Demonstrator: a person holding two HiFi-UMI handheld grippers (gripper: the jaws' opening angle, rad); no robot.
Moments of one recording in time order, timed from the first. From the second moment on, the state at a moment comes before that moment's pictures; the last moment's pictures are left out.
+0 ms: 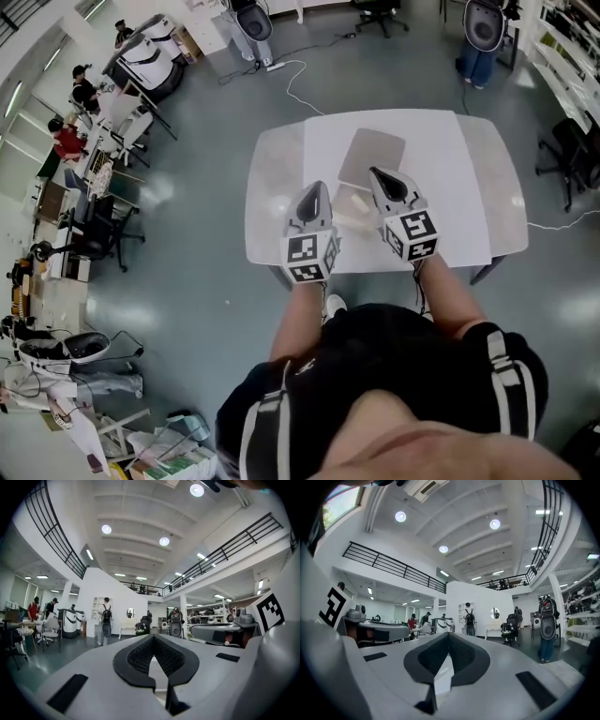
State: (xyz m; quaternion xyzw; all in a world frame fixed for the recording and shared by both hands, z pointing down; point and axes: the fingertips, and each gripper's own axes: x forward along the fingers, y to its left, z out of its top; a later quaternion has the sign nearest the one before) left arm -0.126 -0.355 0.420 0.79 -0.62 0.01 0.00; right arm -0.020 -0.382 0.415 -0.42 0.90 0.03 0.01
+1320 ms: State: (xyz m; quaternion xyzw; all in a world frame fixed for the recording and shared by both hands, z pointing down) left arm -0.162 -0.396 0.447 0.80 -0.60 0.02 0.04; right arm -0.045 -0.443 0.678 -0.38 0.85 -0.13 -0.33
